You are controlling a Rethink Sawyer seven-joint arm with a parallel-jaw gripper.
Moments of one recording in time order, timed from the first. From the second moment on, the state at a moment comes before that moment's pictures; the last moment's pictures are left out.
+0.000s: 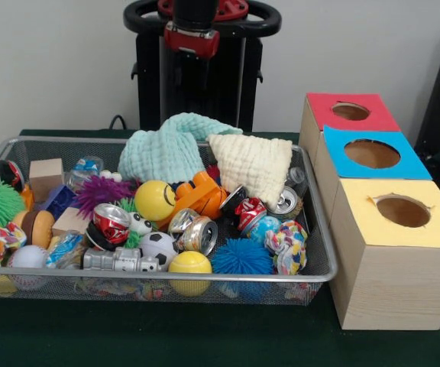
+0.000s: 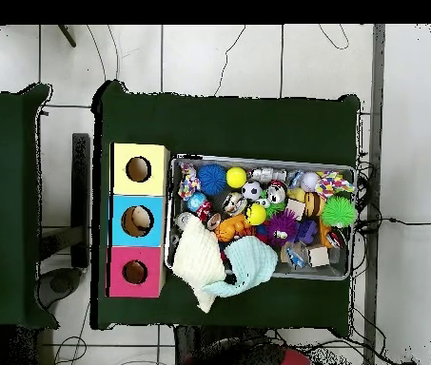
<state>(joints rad) -0.42 -0.44 -0.34 2.42 -0.50 -0.54 2.00</state>
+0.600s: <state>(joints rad) -0.25 -0.42 -0.47 2.43 -0.48 -0.70 2.00</state>
